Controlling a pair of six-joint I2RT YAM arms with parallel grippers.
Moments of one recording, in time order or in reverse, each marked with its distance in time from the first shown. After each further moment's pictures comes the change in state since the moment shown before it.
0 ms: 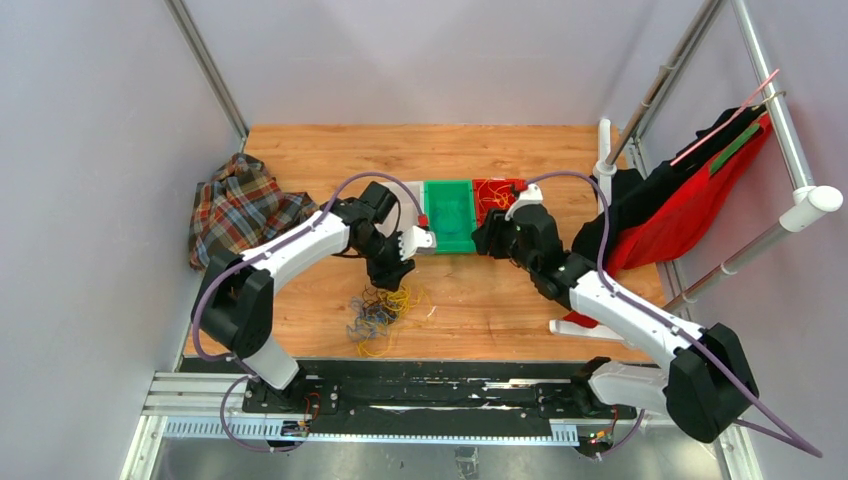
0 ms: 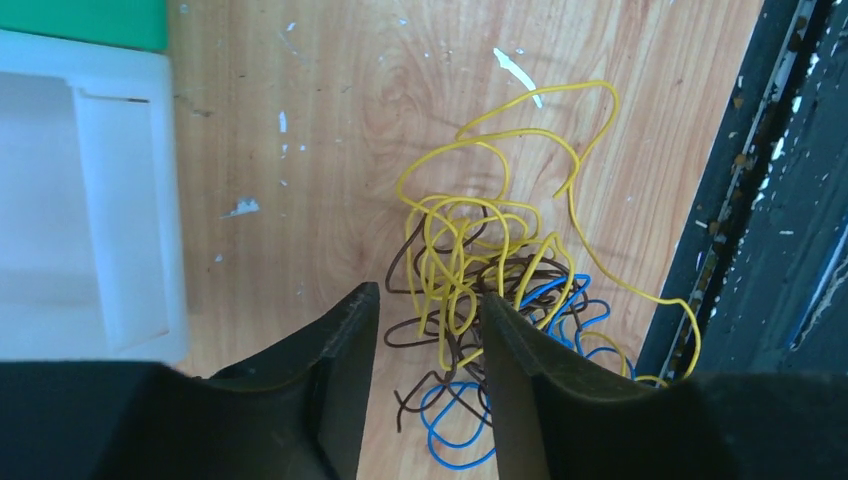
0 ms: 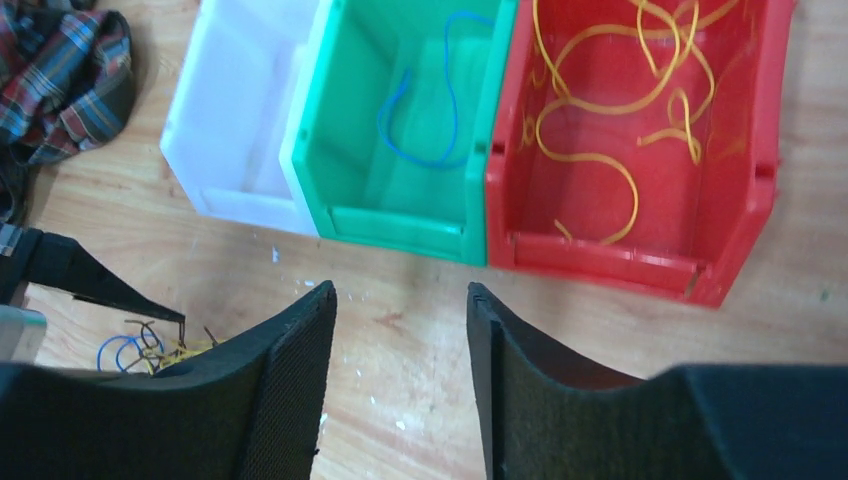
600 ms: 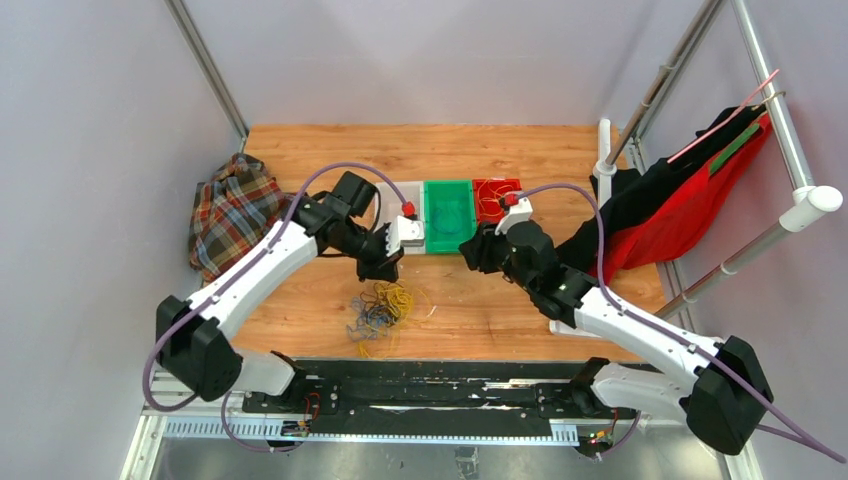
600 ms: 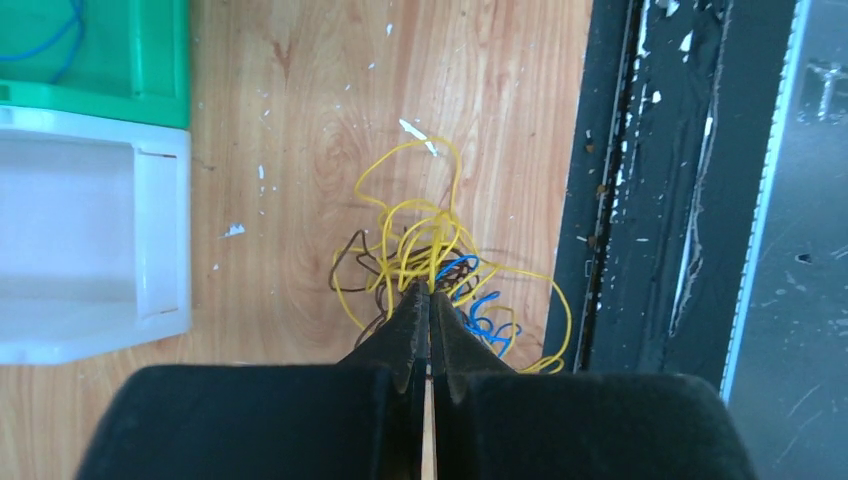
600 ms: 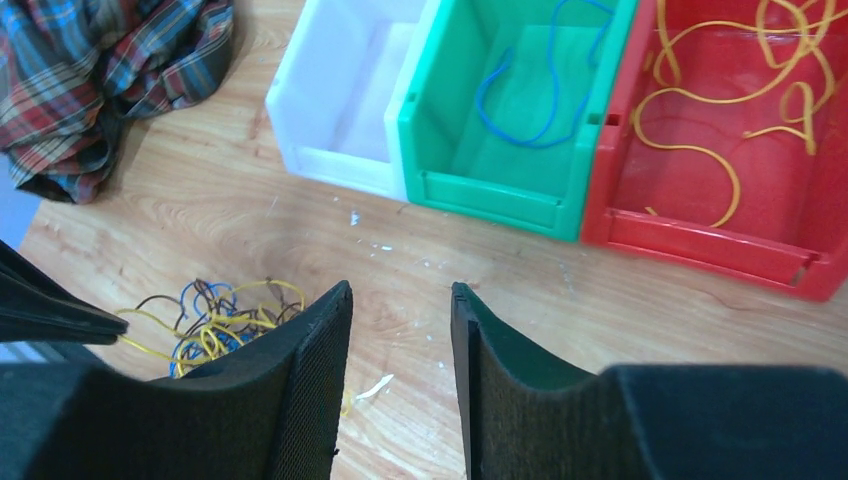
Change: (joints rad) left arm 0.000 -0.193 0.057 -0.137 0.150 -0.011; right arm 0.146 -0.116 -0.072 0.003 0.039 0.040
